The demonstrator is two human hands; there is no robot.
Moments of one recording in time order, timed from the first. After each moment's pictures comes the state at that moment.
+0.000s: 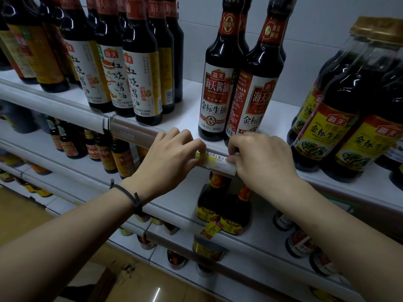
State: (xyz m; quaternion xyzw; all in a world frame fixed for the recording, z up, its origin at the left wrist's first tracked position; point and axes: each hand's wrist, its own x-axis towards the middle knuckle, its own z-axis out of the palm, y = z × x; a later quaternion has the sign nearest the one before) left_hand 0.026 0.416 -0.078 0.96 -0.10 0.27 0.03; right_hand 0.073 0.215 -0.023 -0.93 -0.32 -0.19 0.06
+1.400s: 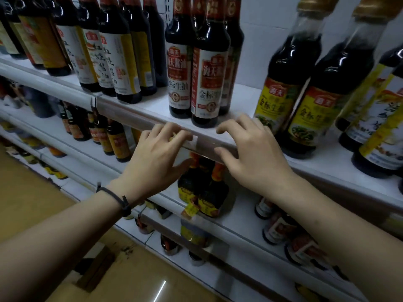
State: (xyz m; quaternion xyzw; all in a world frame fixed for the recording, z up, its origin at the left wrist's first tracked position) left_hand -0.014 0.314 -0.091 0.96 0.01 0.28 -0.02; right_hand 0.070 0.112 -0.042 -0.86 -0.43 -0.20 0.18
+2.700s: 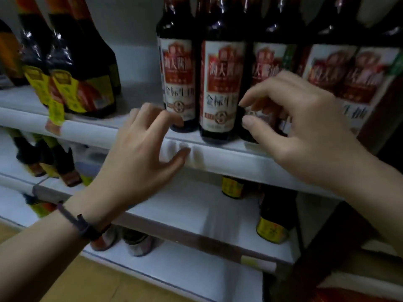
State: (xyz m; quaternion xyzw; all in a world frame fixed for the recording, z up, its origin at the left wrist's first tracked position) left_hand 0.010 0.030 -0.424 0.92 -0.08 0.37 0.07; right_hand 0.078 -0.216 -0.367 -0.81 -0.44 -0.31 0.25
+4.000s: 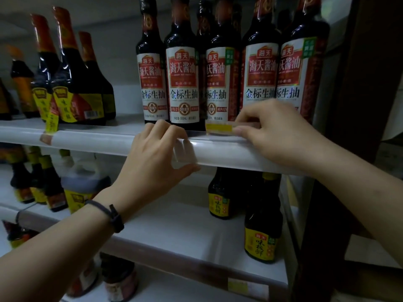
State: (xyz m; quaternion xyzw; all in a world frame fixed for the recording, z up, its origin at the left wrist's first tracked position) left_hand 0.038 -0.029 -0.477 0.89 -0.09 0.45 0.01; right_hand 0.088 -0.264 -0.409 -0.86 -0.35 -0.26 0.27
